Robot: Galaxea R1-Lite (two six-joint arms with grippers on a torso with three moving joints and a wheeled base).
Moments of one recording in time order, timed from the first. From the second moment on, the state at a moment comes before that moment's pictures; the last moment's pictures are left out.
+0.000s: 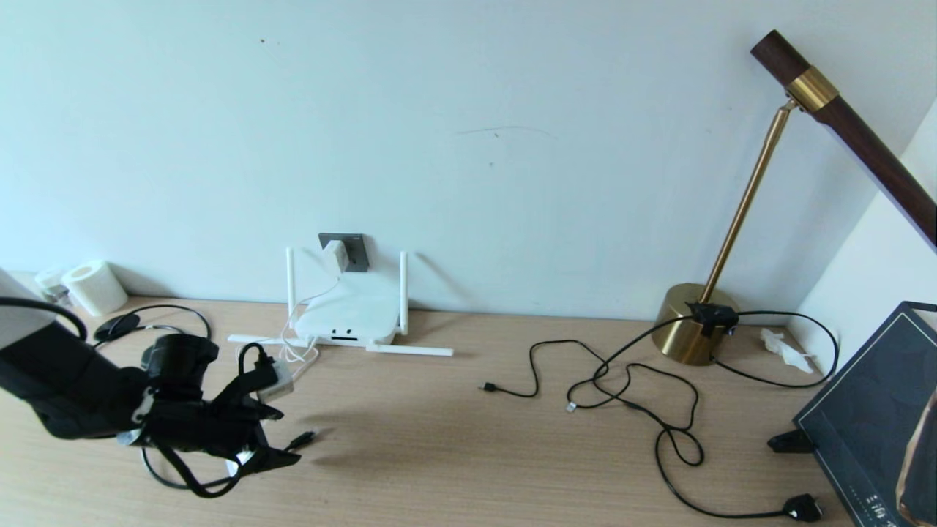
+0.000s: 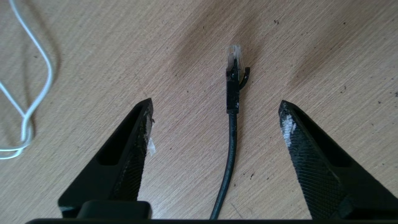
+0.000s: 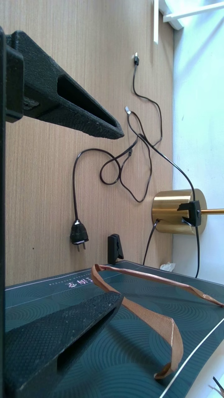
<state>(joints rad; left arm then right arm) 0.18 2.09 -0.81 -0.21 -0.40 1.02 0.00 0.00 0.00 -0.04 -0.03 0.04</state>
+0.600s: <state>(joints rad) 0.16 2.15 -0.83 -0.21 -0.40 1.03 0.00 0.00 0.00 -0.04 -0.03 0.04</state>
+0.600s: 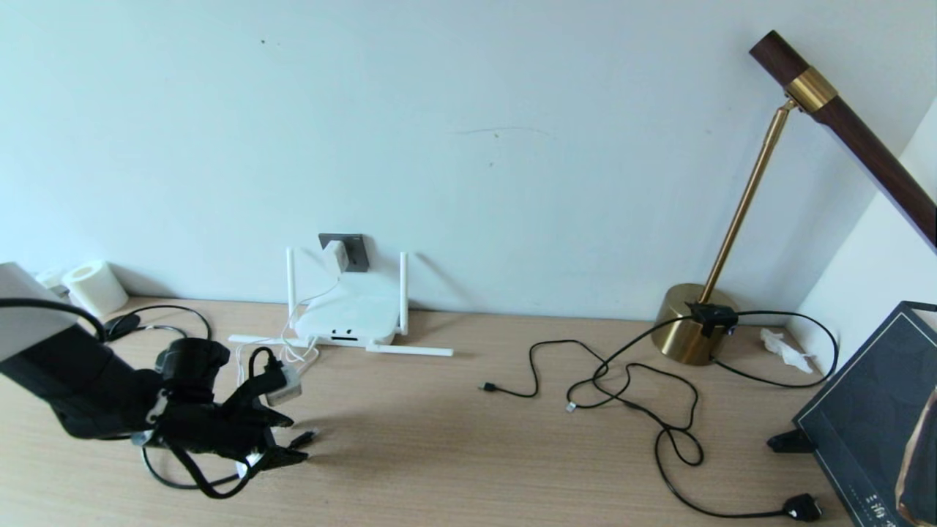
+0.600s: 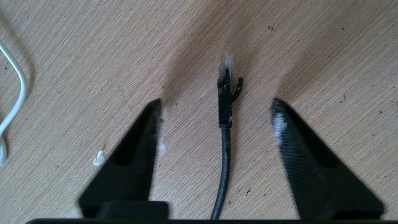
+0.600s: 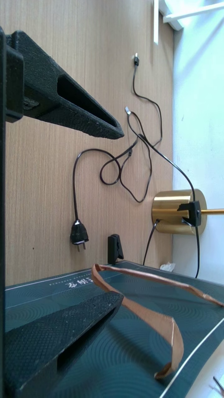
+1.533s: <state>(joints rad) 0.11 1.97 -0.72 -0.20 -0.44 1.04 0.00 0.00 0.00 -0.04 -0.03 0.04</state>
